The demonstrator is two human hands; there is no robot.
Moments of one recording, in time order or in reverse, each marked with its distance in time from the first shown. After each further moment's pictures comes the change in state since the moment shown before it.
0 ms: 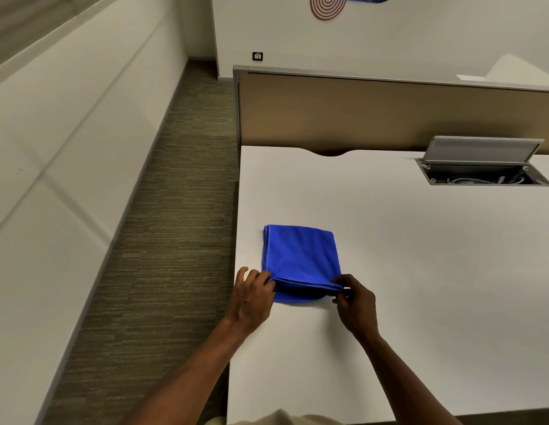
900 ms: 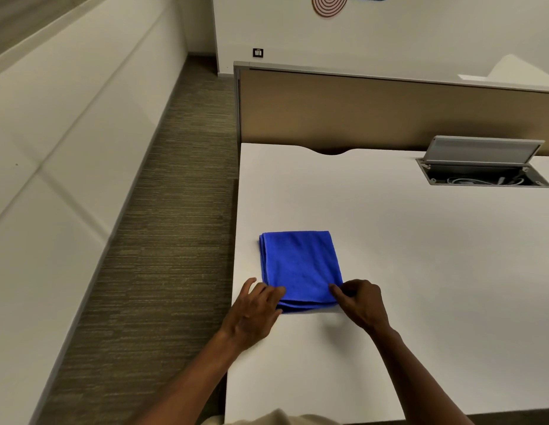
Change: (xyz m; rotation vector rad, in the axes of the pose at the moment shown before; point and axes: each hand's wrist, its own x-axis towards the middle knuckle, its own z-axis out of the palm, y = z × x) left_hand -0.026 0.005 0.003 -0.057 0.006 0.162; right_hand 0.017 -0.004 -0.021 -0.287 -0.162 0.030
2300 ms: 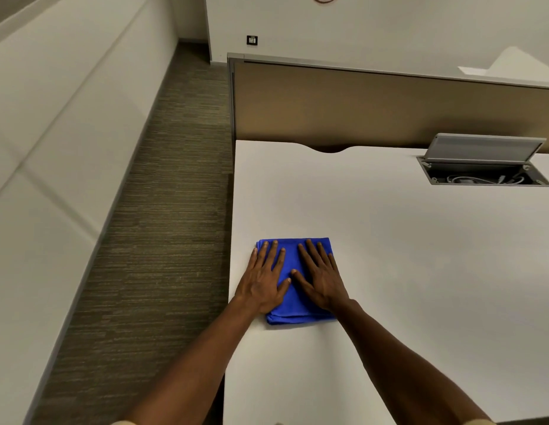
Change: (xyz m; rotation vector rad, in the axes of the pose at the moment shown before) left_hand 0.087 -0.029 0.023 -0.001 -0.373 -0.190; right_hand 0.066 -0.041 0.053 -0.247 -0.195 -0.282
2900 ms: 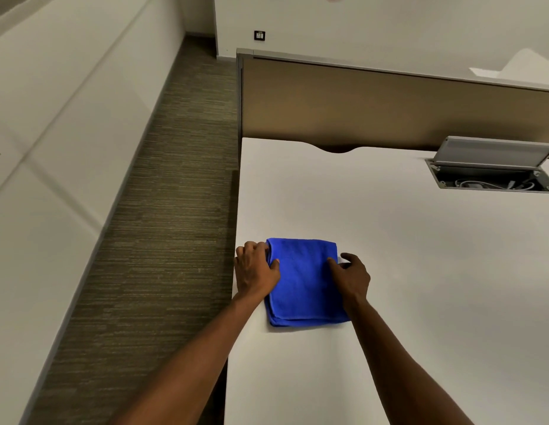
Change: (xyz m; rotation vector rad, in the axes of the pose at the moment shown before) left_hand 0.014 -0.003 -0.024 -0.471 0.248 -0.544; right_hand 0.001 0.001 -0.028 0.679 0.356 0.684
